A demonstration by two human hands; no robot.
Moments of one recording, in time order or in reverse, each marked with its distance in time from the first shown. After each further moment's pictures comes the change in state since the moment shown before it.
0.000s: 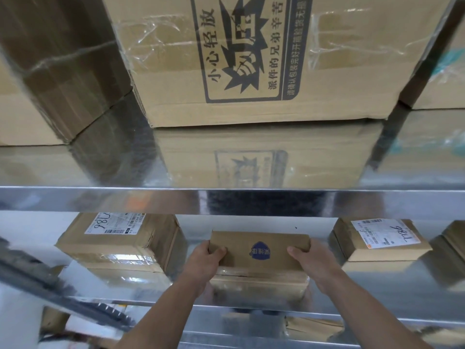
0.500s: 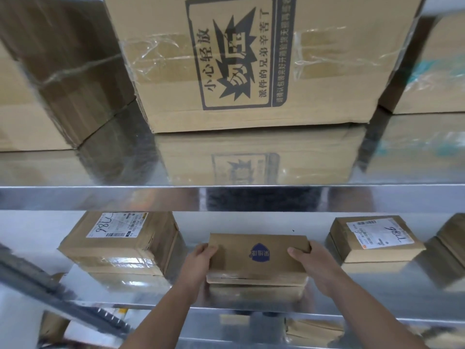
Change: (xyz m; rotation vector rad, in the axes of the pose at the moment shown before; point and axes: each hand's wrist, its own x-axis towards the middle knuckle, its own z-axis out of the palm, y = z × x) left_hand -0.027 0.010 -0.007 -0.149 0.026 0.013; right_hand -0.002 0.005 -0.011 0.092 -0.088 0.039
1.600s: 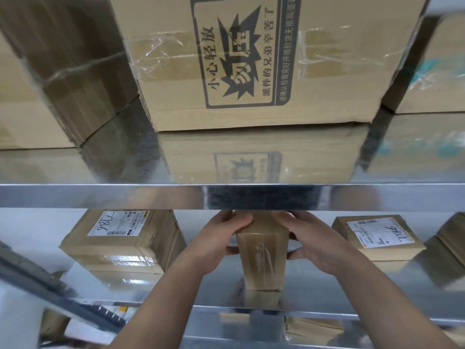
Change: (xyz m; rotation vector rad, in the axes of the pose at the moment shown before) left_hand -0.049 0.095 0.029 -0.095 -0.372 0.136; right_hand -0.087 -0.104 -0.007 0.143 -0.312 -0.250
